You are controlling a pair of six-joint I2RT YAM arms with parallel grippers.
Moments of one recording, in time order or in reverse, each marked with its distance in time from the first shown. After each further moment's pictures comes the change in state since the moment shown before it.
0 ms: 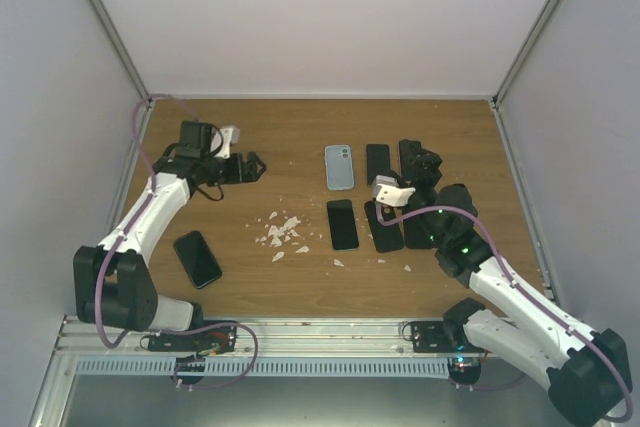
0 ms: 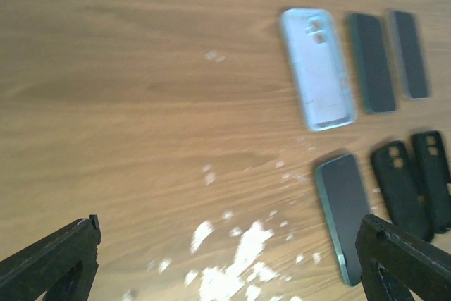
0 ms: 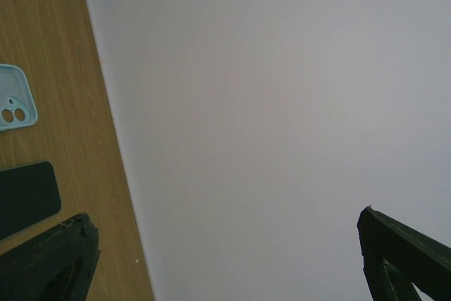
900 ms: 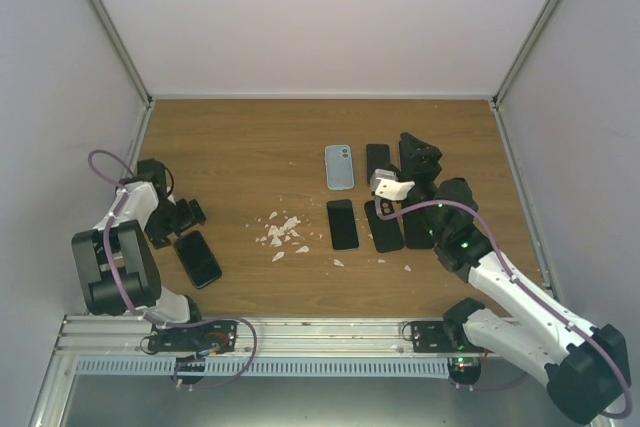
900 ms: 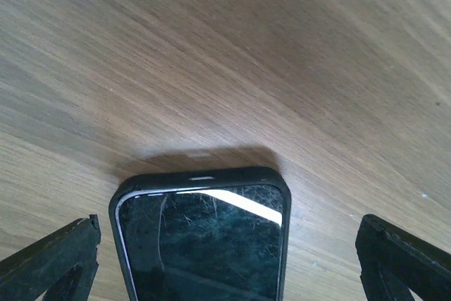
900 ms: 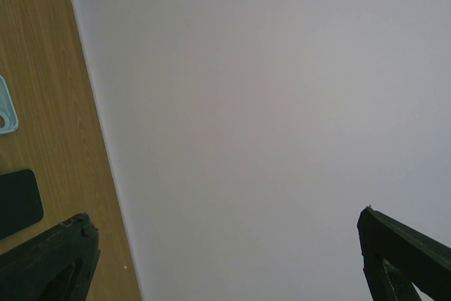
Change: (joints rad) left arm 0.438 0.082 -0.190 -0.359 -0.320 -0.078; right arm -0.002 0.030 0.054 0.000 0.000 -0.007
